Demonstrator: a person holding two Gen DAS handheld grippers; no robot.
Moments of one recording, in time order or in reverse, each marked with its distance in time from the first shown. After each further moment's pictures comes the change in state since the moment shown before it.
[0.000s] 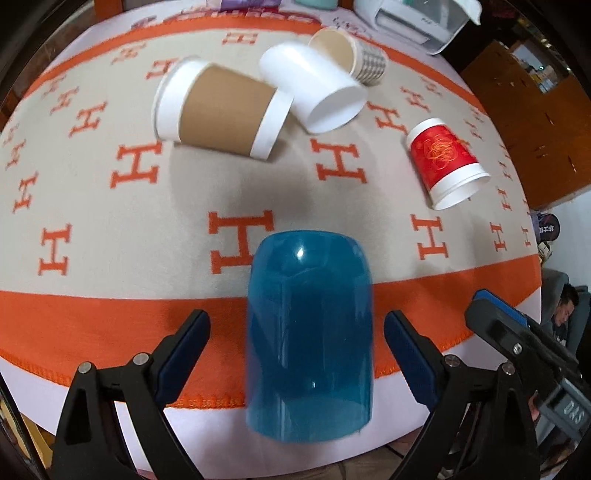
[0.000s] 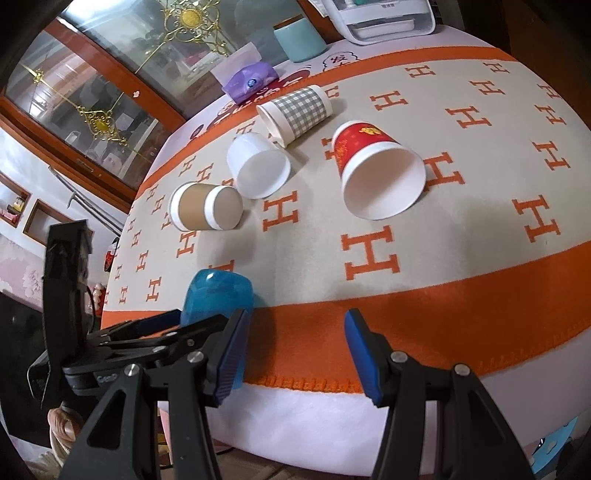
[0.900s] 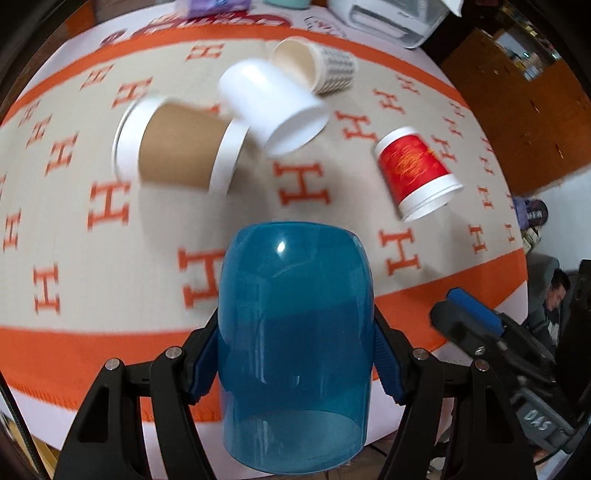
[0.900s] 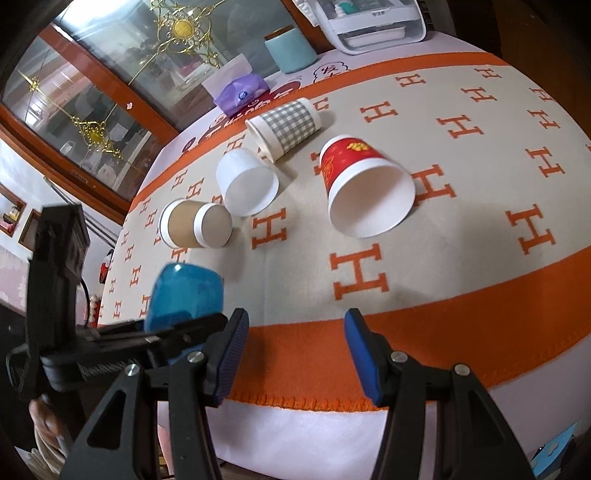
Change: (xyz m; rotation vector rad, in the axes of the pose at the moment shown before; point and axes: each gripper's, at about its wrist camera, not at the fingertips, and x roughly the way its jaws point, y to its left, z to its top) left arm 0.001 -0.021 0.027 0.024 0.054 -0.047; right arm 0.002 -0.008 0.009 0.023 -0.036 -0.020
